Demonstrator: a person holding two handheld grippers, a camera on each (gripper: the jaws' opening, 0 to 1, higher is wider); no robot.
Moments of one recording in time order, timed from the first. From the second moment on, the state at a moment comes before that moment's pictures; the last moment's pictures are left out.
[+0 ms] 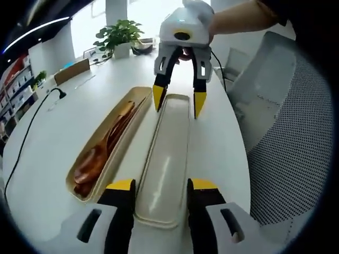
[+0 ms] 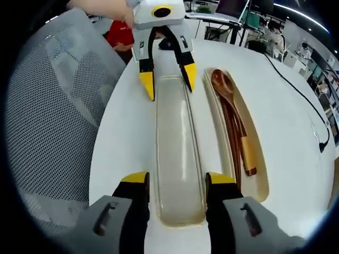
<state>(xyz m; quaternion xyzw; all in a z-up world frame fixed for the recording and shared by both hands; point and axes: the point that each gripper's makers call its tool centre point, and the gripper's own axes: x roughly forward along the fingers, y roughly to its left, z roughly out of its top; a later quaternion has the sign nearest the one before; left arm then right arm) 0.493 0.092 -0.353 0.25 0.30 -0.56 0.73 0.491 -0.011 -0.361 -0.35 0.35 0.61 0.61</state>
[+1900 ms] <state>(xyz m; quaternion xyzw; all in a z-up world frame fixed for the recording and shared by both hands) 0.486 0.096 -0.341 0.47 0.23 -0.56 0.64 0.455 -0.012 -0.339 -0.27 0.44 0.61 0.60</state>
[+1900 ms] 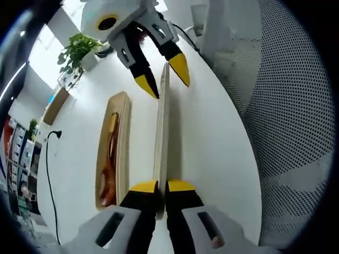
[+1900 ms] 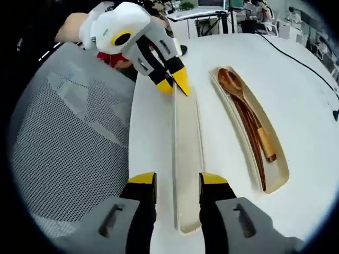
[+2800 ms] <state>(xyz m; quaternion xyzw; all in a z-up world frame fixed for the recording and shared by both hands) 0.478 0.099 -0.339 0.30 0.31 -0.57 0.70 0.482 -0.017 -0.332 -0.31 0.42 0.62 0.58</state>
